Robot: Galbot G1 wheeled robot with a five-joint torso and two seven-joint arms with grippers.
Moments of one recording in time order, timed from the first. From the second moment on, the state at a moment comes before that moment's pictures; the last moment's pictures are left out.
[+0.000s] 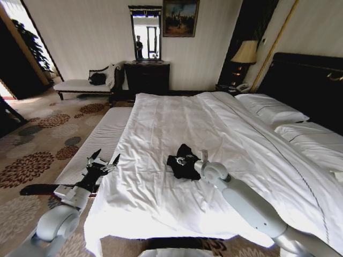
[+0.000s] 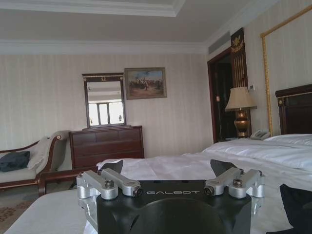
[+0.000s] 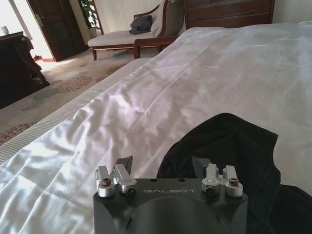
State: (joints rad) left arm 1.67 -0.85 -0.75 -2.20 -0.63 -0.11 0.01; right arm -0.76 0.89 -0.06 1.87 1.00 -0.57 0.20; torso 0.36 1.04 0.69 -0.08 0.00
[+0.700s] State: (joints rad) left arm 1.67 -0.85 -0.75 -2.20 -0.63 -0.11 0.01; right arm -0.89 1.02 0.10 1.56 0.77 -0.13 0.07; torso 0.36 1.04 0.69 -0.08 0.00
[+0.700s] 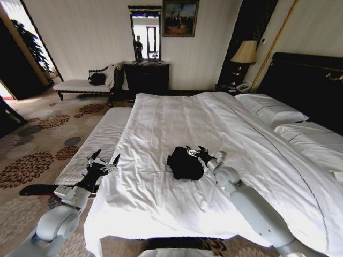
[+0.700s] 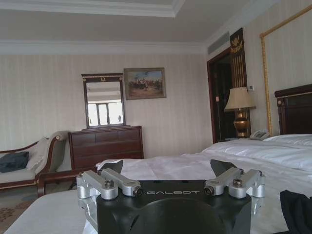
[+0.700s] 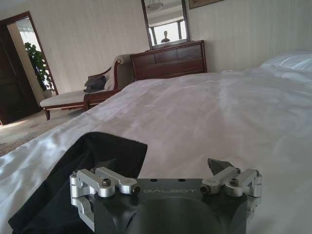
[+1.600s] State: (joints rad) left arm 1.67 -0.85 -0.75 -2.20 -0.63 -0.11 0.01; right arm -1.40 0.99 0.70 1.84 0.49 0.16 0.04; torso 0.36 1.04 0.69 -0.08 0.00
